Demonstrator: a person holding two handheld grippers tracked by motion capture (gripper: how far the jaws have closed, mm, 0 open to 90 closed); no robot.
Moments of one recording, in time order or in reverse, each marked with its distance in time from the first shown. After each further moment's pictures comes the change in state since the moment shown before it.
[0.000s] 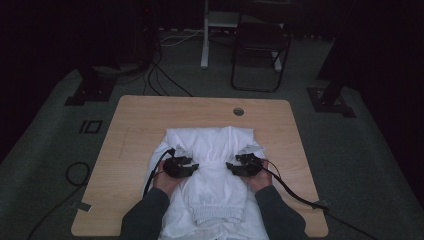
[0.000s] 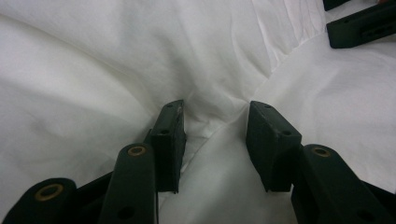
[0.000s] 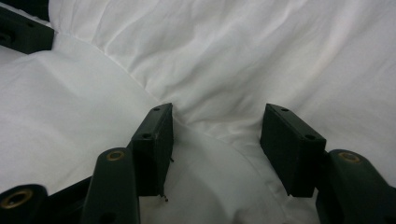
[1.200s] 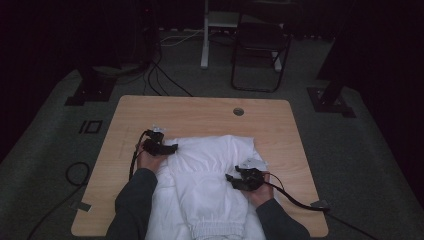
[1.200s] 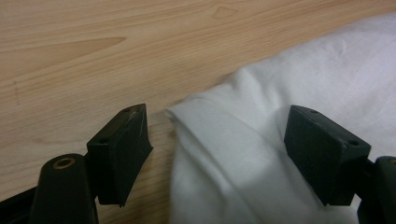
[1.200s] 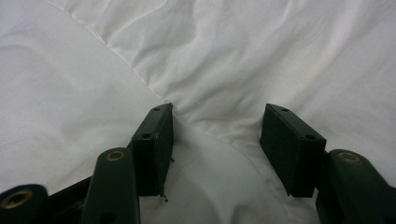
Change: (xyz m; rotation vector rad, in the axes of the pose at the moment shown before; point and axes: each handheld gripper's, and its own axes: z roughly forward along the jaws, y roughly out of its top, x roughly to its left) left arm 0.110 0.013 0.002 0.042 0.221 -0.229; right arm 0.030 -0.028 -0.021 -0.039 0.010 -0.022
